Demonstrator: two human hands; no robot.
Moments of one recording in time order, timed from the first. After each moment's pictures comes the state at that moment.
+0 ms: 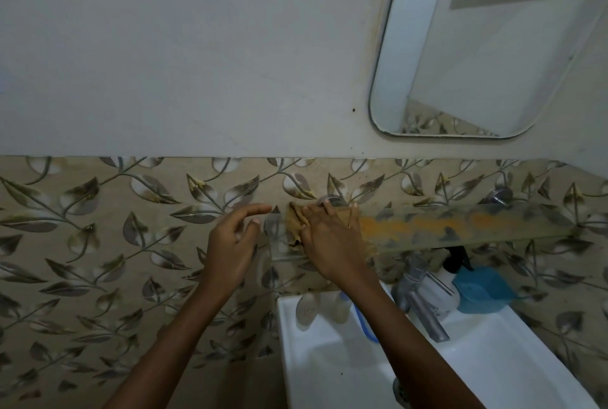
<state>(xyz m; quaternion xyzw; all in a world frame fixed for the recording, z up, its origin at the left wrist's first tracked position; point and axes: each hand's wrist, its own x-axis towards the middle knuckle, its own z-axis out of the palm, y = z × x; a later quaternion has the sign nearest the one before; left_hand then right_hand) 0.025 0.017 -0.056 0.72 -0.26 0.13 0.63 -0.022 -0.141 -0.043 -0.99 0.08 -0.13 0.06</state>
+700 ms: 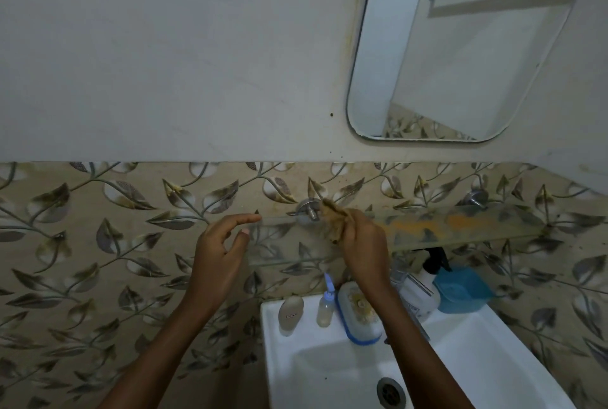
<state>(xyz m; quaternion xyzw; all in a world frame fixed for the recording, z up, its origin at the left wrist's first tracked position) 0.010 0.007 -0.053 0.72 -0.27 0.12 0.63 -0.052 -0.191 -0.043 -0.87 0.19 -0.36 0.26</state>
